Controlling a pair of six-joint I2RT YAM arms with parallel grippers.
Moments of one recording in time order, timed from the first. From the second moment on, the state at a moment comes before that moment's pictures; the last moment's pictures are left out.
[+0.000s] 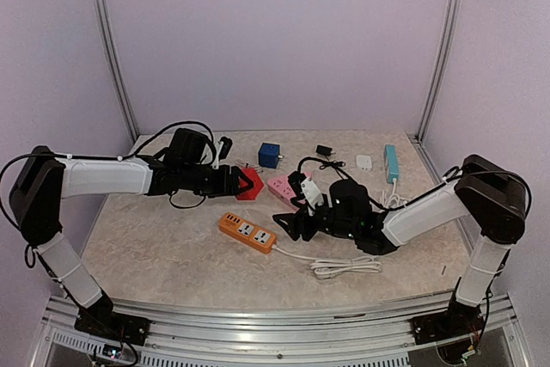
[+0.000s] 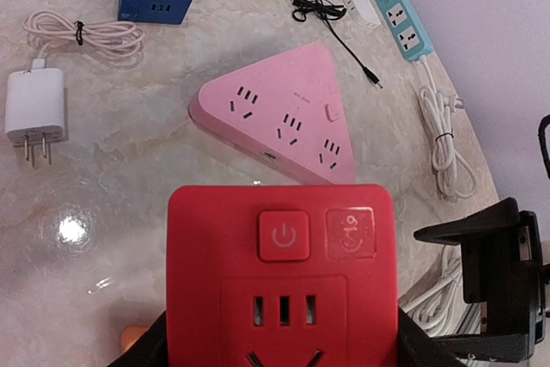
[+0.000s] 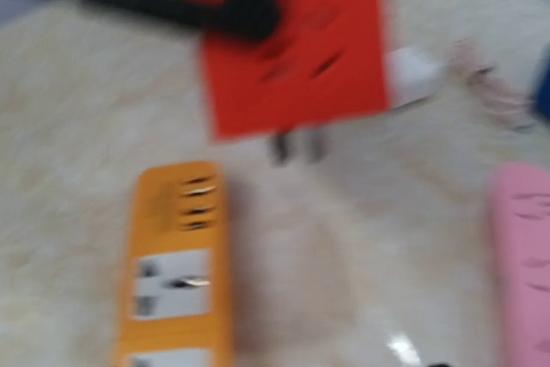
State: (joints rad) left arm -0.60 1.63 1.03 -0.04 0.27 -0.47; right arm 0.93 1.80 0.78 0.71 -0.03 0.05
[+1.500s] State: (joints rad) left arm -0.51 1.92 1.11 0.06 0.35 -0.58; right arm 0.84 1.77 0.64 0.89 -0.12 0.13
